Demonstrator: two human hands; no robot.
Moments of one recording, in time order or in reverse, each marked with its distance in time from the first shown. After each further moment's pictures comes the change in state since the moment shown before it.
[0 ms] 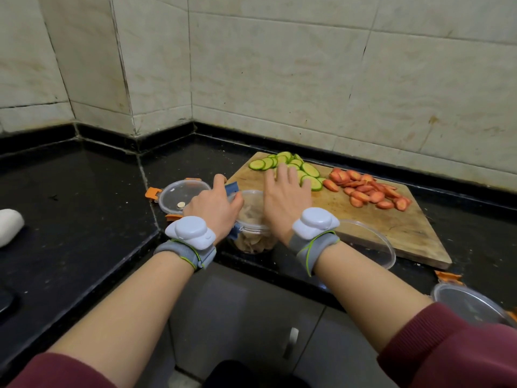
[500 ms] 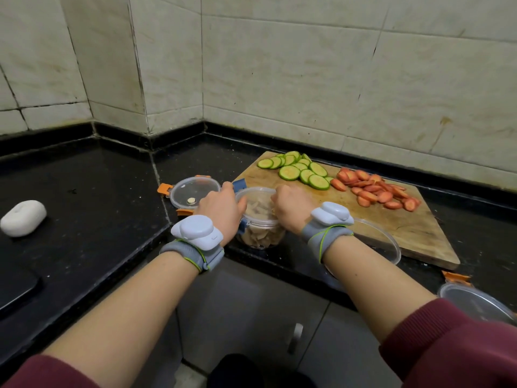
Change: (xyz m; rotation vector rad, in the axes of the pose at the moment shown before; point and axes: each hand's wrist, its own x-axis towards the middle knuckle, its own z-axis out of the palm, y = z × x) left_hand -0.019 0.003 -0.011 0.036 -0.090 -0.001; right_hand 0.004 0.013 -0.003 0.263 -0.413 -0.060
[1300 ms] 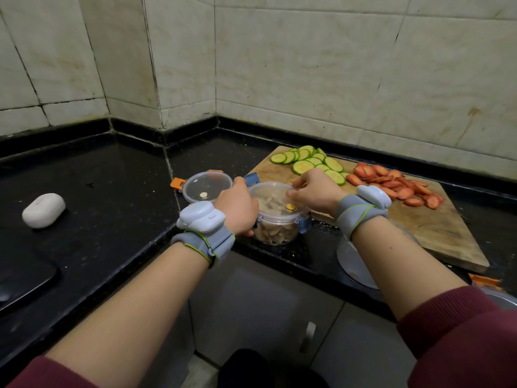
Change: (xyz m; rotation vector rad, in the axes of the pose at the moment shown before) left_hand 0.000 0.007 -0.013 -0.263 -0.248 -0.109; right_hand 0.025 0.027 -0.004 0.484 -0.077 0.094
